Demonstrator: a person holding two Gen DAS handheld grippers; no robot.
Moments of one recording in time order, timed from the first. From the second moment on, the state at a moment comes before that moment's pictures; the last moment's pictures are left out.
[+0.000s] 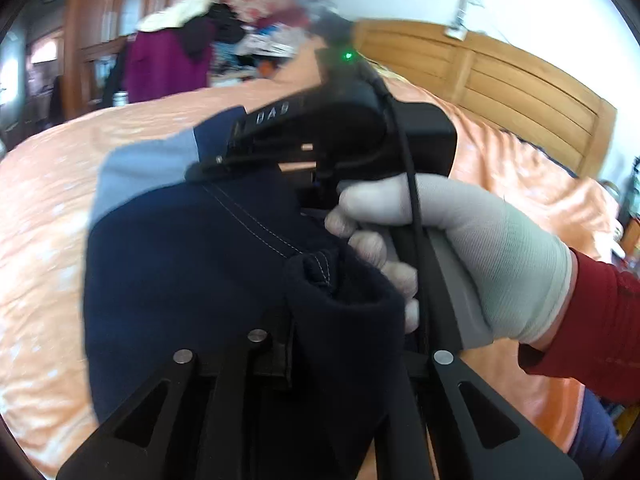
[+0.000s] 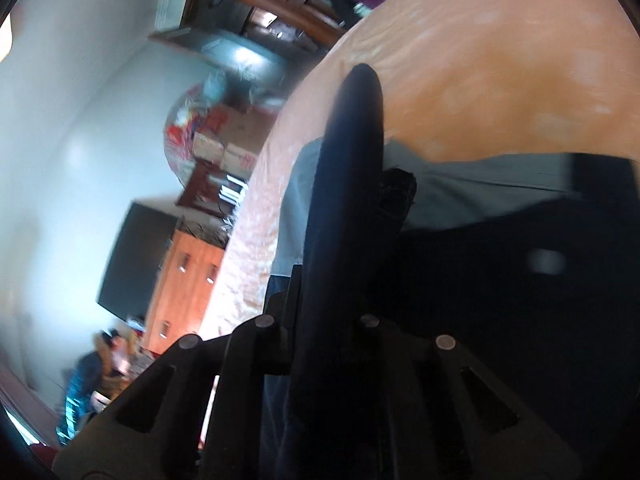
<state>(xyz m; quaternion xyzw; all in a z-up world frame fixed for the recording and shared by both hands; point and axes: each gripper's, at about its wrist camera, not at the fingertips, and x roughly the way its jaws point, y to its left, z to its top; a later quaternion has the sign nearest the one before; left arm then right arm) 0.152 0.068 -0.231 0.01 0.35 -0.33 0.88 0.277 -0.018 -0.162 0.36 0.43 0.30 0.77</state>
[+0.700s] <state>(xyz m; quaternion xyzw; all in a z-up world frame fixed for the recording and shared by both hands) 0.117 -0.009 -0.260 0.06 0.41 -0.39 0.82 0.237 -0.138 -0.229 0.44 0.49 0.28 0.70</state>
